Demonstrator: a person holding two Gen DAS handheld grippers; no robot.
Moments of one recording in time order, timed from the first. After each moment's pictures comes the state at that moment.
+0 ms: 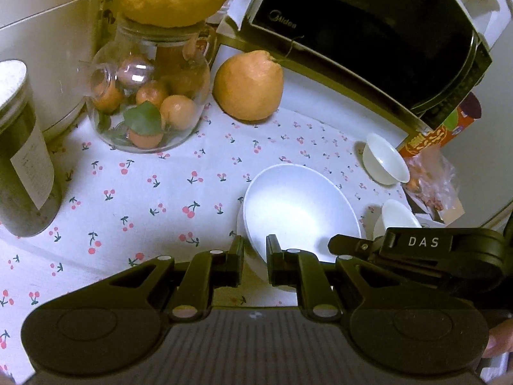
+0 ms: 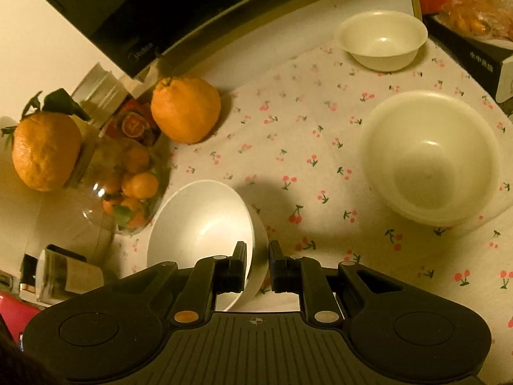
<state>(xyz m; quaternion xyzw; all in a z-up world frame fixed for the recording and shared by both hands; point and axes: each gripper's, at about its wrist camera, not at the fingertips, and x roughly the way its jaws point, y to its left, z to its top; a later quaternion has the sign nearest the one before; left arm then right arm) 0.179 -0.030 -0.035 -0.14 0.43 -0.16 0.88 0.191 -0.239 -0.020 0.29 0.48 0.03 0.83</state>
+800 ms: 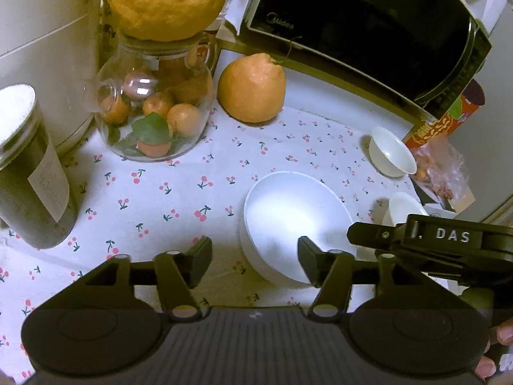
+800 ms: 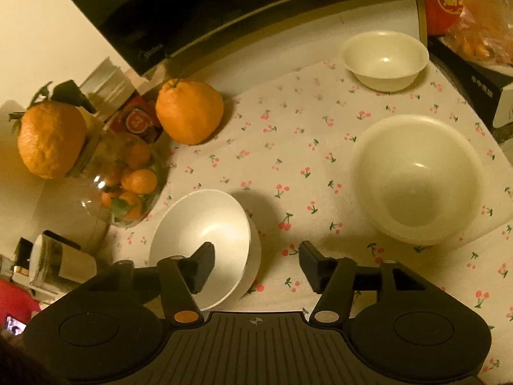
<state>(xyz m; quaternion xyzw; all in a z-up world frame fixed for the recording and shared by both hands) 0.171 -0.030 -0.022 -0.10 0.43 -0.15 0.88 0.184 -0.246 -0.005 0.25 0.48 0.04 0.84</state>
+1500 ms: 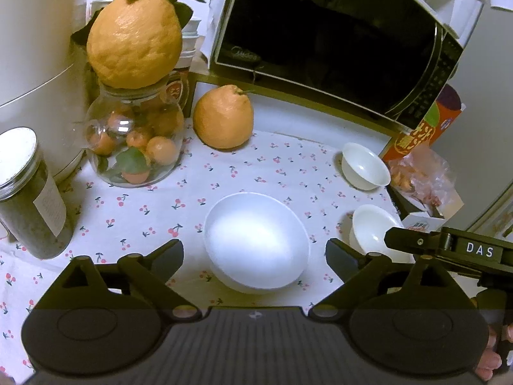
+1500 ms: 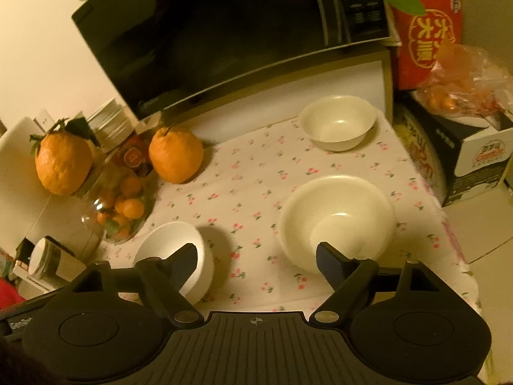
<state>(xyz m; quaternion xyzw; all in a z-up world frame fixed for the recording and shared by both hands) 0.147 -0.055 0.011 -0.09 0.39 -0.16 0.90 0.143 -0.302 0.035 0.21 0.42 0.02 0.89</state>
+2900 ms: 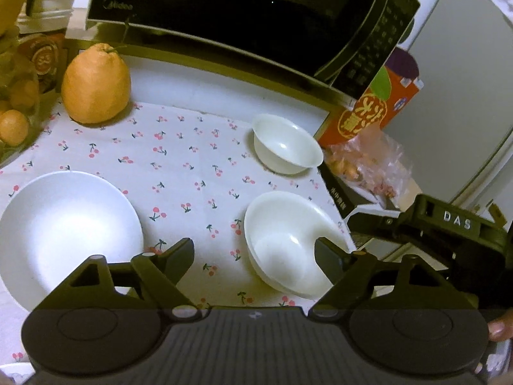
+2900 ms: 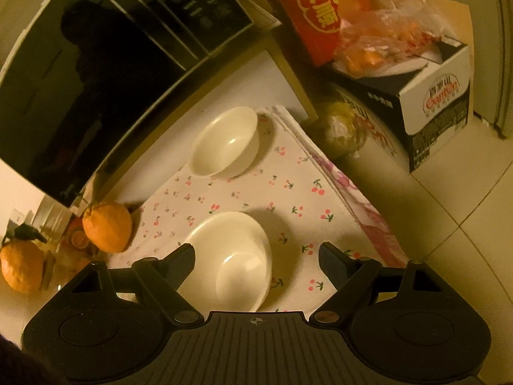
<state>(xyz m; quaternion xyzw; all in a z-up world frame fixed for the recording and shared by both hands) 0.176 -0.171 -0.042 -0.11 0.38 -0.25 0.88 0.155 -0.421 -0.025 0.36 0.39 -0.06 0.84</state>
